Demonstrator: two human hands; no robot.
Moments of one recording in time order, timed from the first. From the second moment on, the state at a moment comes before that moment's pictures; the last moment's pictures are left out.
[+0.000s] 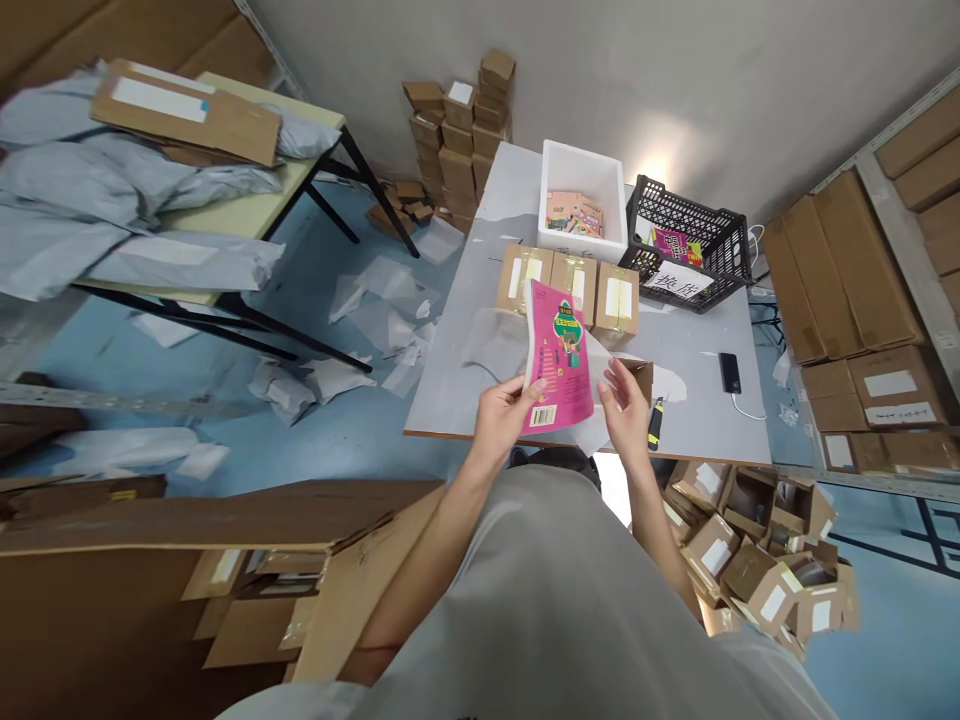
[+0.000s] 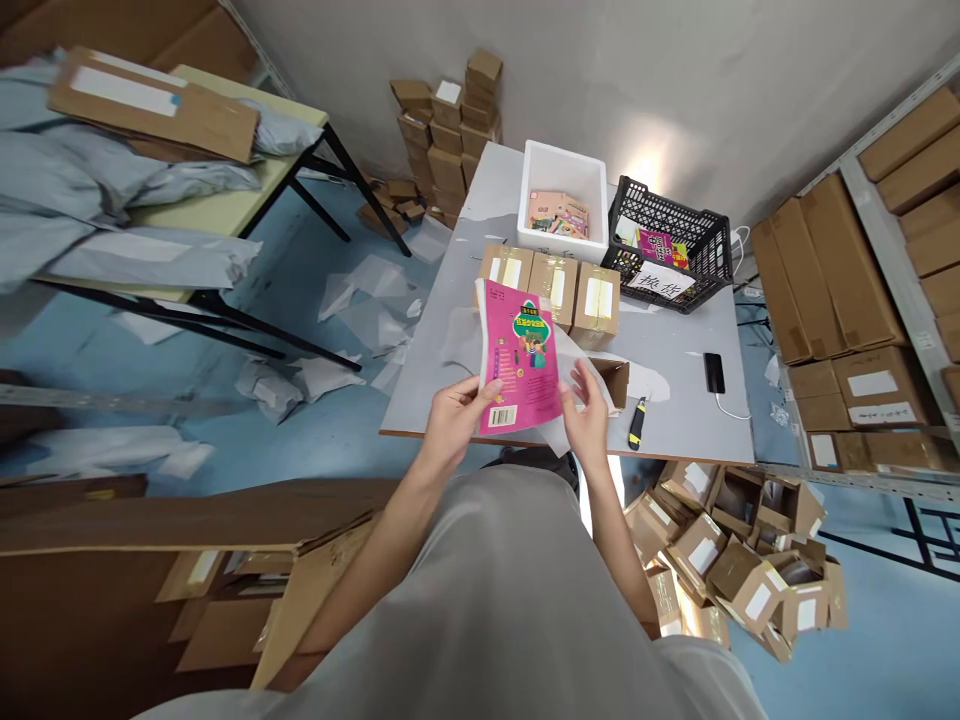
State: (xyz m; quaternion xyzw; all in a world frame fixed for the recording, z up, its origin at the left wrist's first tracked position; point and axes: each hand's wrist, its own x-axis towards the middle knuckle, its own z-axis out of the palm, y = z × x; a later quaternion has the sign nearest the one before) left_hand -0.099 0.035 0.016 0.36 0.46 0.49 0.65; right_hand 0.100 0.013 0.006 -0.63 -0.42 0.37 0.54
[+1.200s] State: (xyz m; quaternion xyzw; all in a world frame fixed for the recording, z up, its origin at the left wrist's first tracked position) left_hand -0.140 0.065 0.018 0.62 0.41 0.53 0.40; right_hand 0.140 0.000 0.029 -0.52 -0.54 0.38 0.54
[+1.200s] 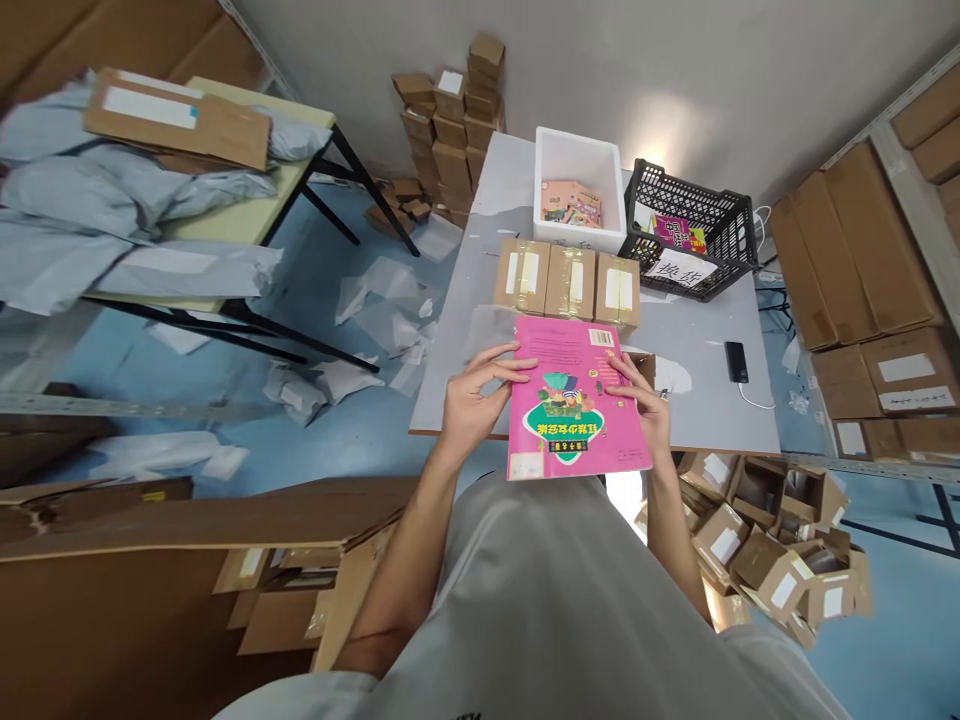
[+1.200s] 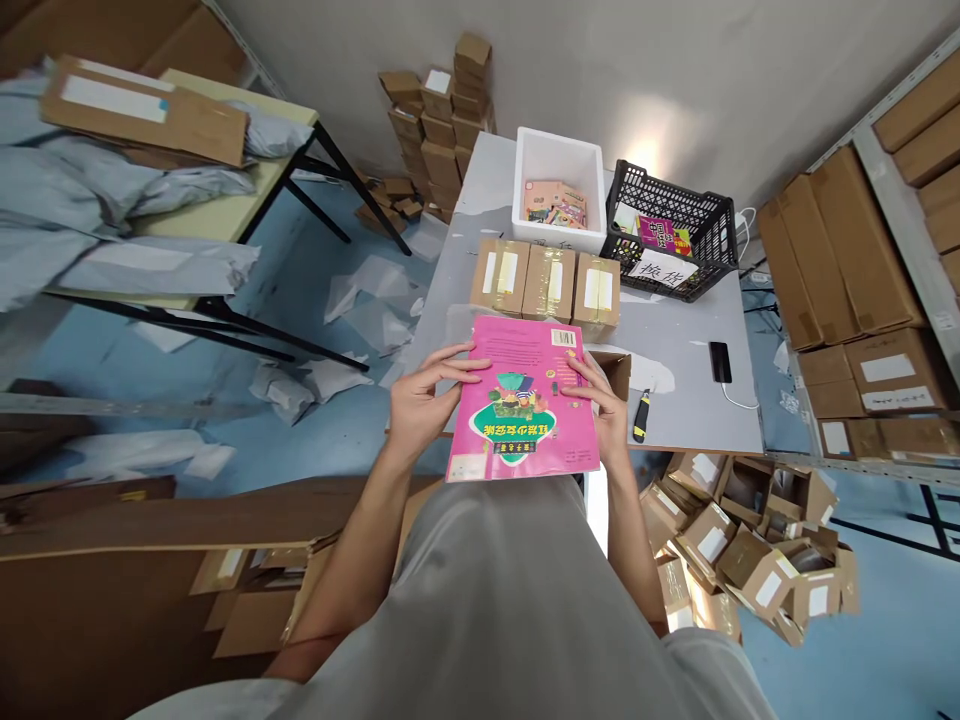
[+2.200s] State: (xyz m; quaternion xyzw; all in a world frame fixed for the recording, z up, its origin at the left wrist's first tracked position) left_hand -0.131 0.042 -0.002 0.44 0.51 0.51 0.53; right_hand 0.135 -0.011 0.023 -0.59 -0.38 0.53 0.48
